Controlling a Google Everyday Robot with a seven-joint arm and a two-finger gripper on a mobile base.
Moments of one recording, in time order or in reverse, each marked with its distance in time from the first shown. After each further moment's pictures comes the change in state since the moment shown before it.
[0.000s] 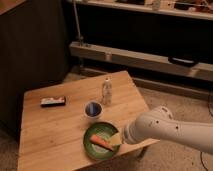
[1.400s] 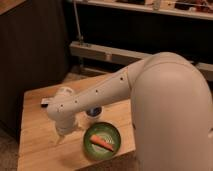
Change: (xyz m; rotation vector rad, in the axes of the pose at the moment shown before) arm -0.087 0.210 0.107 0.142 0.274 -0.250
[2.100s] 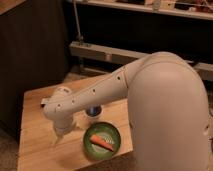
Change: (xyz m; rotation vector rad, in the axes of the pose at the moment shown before) arm -0.008 0.018 -0.001 0.007 0.019 -0.059
